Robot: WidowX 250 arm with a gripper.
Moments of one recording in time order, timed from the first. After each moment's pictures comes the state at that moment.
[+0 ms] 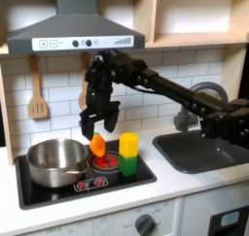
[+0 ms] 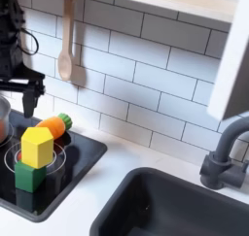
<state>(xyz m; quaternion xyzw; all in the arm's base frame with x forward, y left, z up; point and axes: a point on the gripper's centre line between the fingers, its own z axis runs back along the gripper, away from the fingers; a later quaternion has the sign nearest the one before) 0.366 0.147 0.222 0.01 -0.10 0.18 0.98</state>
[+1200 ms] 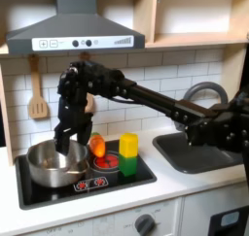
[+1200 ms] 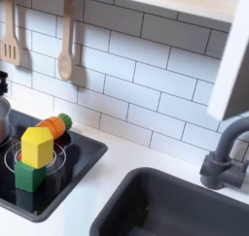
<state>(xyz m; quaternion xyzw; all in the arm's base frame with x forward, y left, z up) 0.355 0.206 0.204 0.03 -0.10 0.28 0.96</state>
